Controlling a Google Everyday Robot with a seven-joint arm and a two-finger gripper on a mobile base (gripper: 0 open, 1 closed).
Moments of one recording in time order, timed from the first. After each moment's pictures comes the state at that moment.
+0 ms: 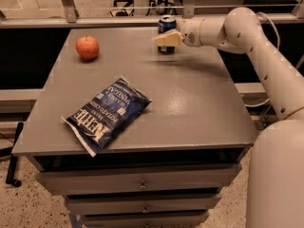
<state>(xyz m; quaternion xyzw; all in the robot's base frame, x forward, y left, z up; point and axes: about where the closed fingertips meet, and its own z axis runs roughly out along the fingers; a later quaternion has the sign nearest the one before) 0.823 -0.083 0.899 -0.38 0.69 0.26 0.56</state>
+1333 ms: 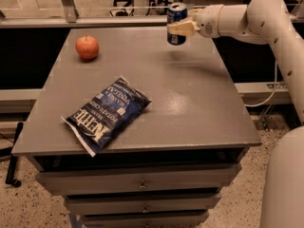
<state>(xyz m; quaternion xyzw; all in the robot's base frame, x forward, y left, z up) 0.797 -0.113 0.943 -0.40 0.67 0.24 0.57</state>
